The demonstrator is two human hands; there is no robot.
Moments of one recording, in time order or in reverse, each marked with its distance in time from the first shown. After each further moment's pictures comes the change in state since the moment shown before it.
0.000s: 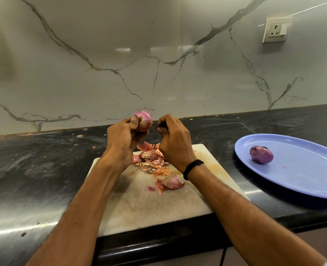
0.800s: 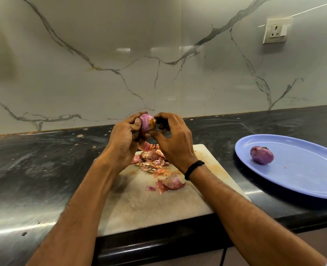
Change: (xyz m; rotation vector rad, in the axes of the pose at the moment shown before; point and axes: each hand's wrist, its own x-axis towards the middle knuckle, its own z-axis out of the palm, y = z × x) left_hand -0.008 0.008 -0.003 0.066 -0.196 0.005; right_hand 0.001 -0.004 -0.001 0.091 0.031 -0.032
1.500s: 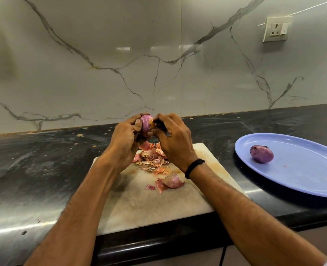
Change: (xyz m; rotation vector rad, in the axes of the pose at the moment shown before) left_hand -0.002 -0.003 0.003 0.015 -0.009 -0.009; right_hand -0.001 0.007 0.001 -0.099 -0.024 -0.061
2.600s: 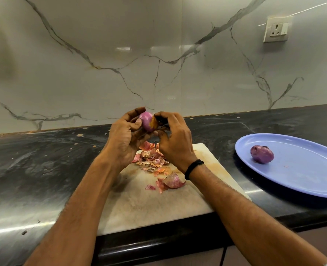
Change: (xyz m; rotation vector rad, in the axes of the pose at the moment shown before) left_hand -0.001 0.004 -0.001 -0.100 0.028 0.009; right_hand 0.001 -0.004 0.000 0.076 0.014 0.079
